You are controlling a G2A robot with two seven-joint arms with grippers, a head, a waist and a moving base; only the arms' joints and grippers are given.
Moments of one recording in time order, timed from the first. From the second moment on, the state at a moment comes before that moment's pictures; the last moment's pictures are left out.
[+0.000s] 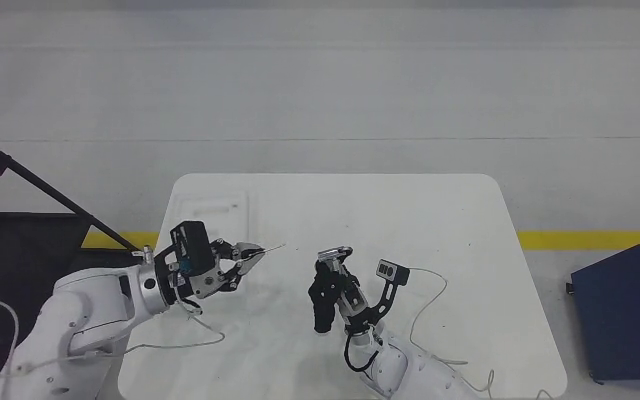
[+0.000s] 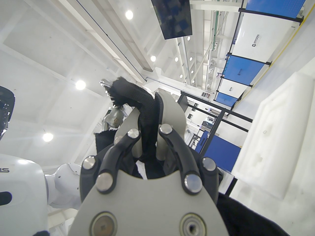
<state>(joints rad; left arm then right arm) 1.61 -0.88 -1.66 -2.12 0.97 -0.87 -0.22 -1.17 -1.27 0.49 -1.33 -0.03 -1.01 -0.57</state>
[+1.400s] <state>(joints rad) 1.54 -0.90 -1.46 -2.10 1.09 -0.82 -0.16 -1.17 -1.27 0.49 -1.33 -0.03 -1.01 -0.57</state>
